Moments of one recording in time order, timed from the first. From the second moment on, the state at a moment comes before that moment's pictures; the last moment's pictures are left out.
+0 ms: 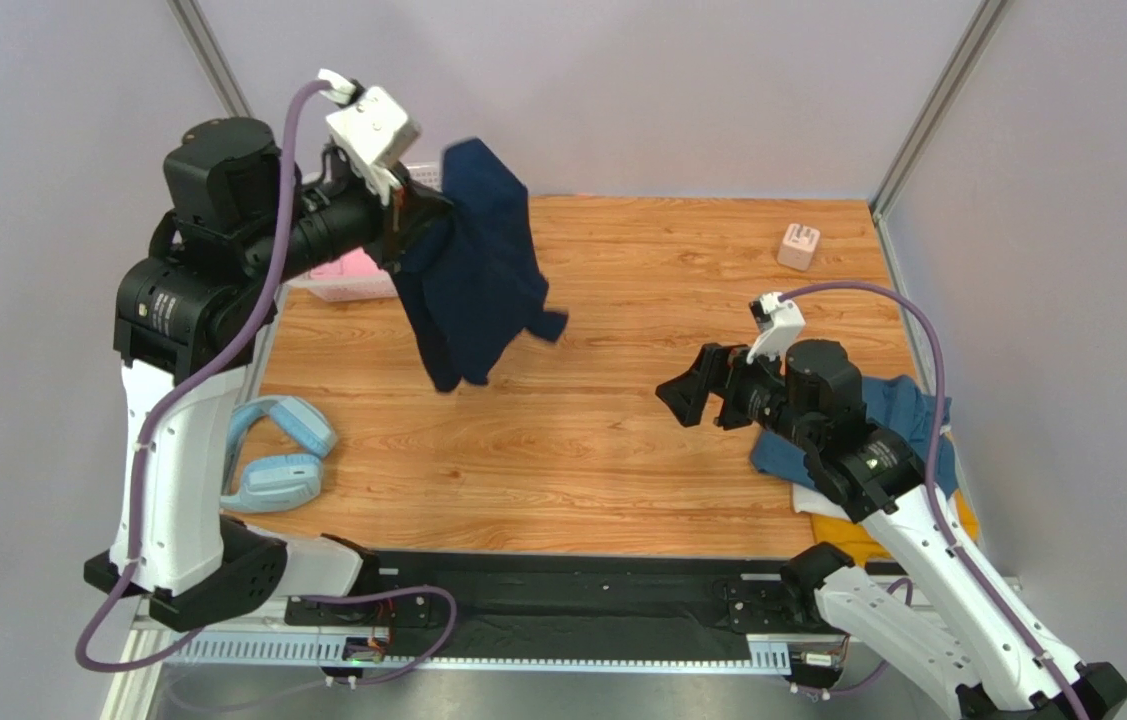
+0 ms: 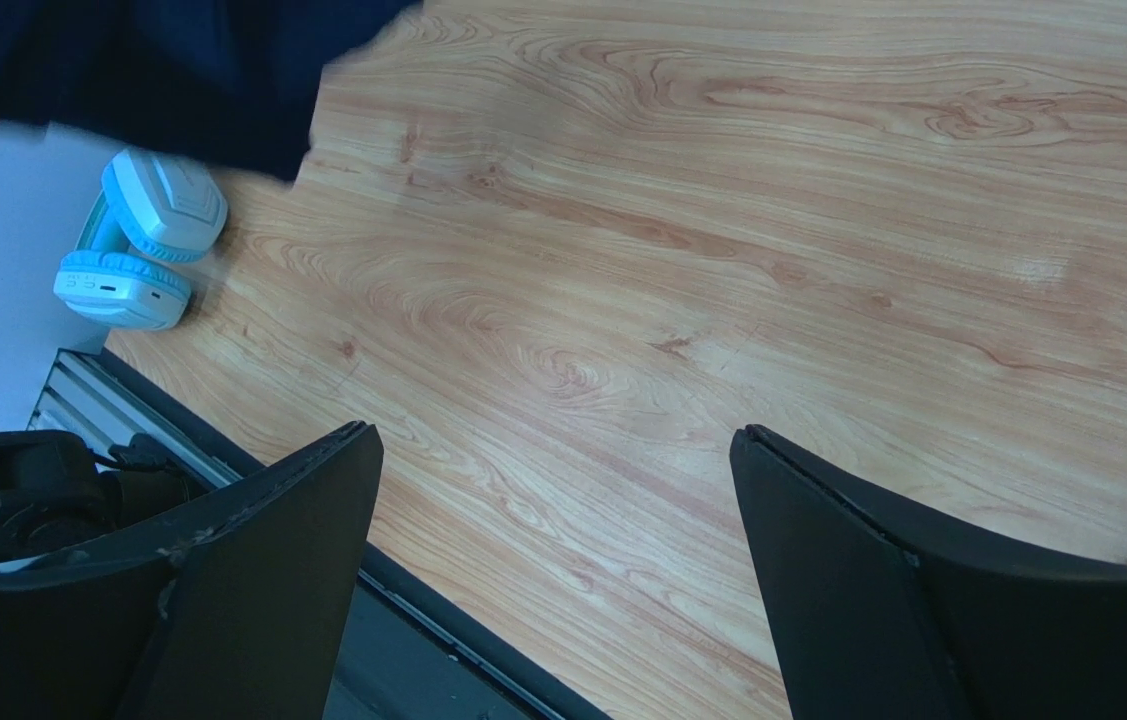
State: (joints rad) left arm -0.35 1.34 2.16 -0.99 0.39 0.24; right arm 0.50 0.75 0.80 -0.45 -0.17 0.46
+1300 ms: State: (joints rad) left arm -0.34 1.21 1.08 -0.90 0.32 0.33; right arm 0.50 0.88 0.73 -0.48 -0.08 0.49
